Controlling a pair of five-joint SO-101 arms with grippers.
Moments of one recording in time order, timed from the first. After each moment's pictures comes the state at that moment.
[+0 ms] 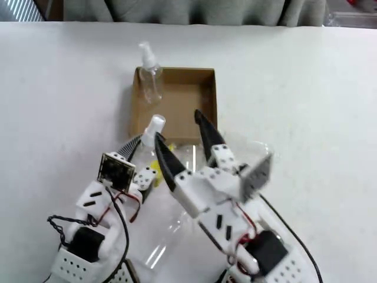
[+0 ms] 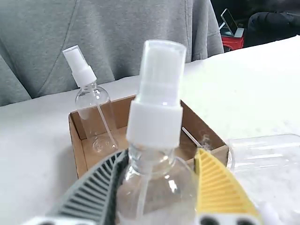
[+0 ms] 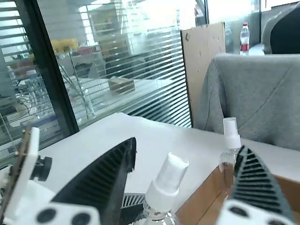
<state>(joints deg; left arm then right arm) 17.5 -102.8 93.7 32.5 -0.8 -43.9 -90.2 70.4 22.9 -9.8</state>
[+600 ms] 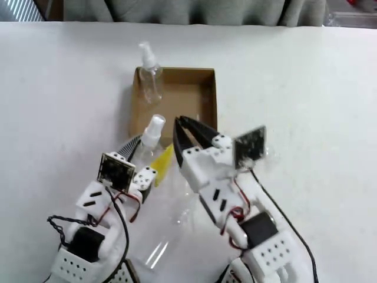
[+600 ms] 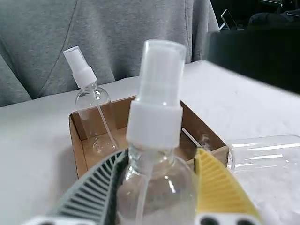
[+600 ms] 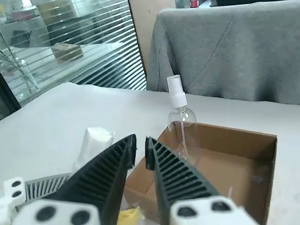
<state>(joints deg) 17.5 -102.8 93.7 32.4 -0.8 -33.9 -72.0 71.8 15.3 -11.5</state>
